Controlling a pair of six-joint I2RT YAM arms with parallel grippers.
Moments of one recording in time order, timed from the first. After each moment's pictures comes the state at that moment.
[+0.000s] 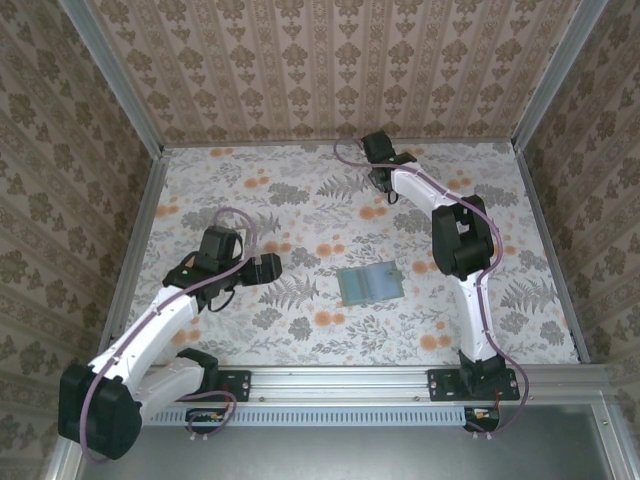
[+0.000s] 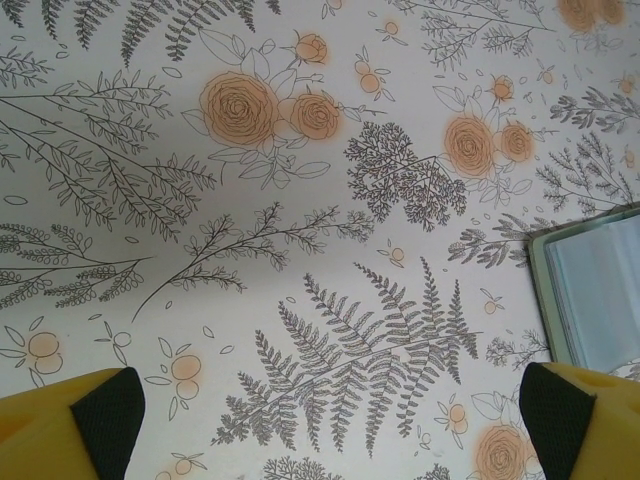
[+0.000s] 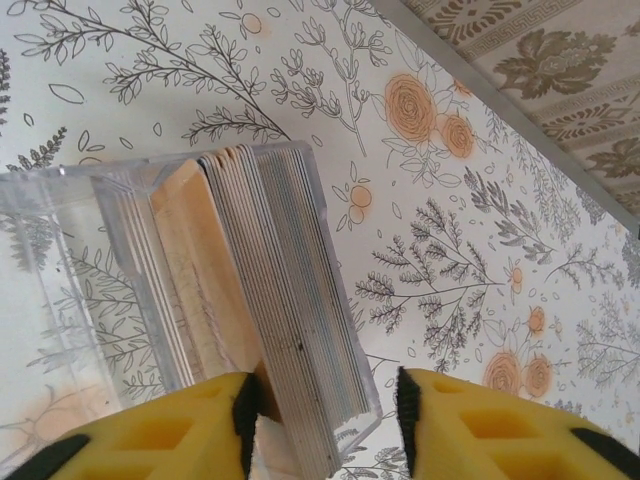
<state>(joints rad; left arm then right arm) -0.42 0.98 0.64 -0.54 0.16 -0.44 0.33 2.28 1.91 -0.59 0.54 -0.27</state>
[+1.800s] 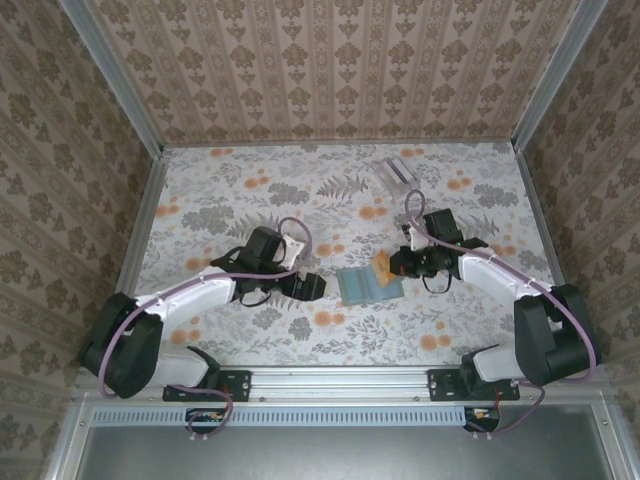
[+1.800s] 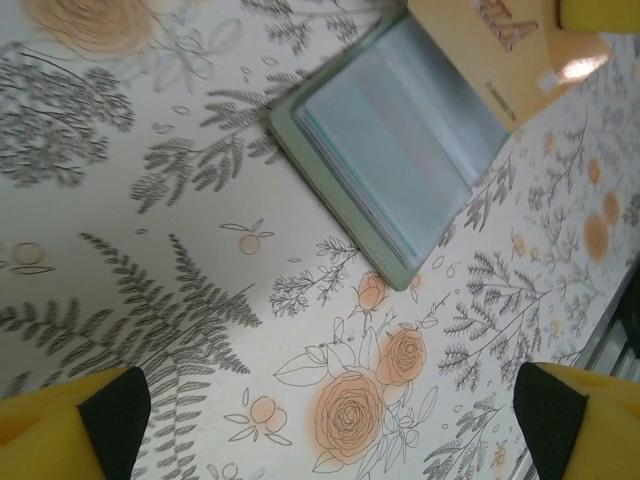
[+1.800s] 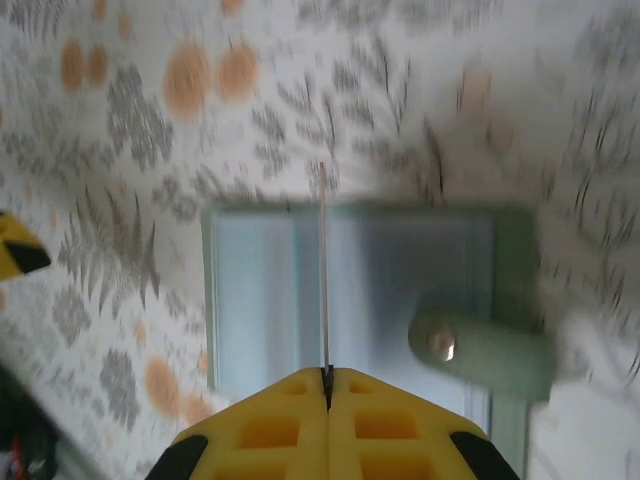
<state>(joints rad) -0.65 1.33 0.66 -0.25 0.50 -0.29 0.23 1.37 0.71 -0.40 -0.53 0.36</state>
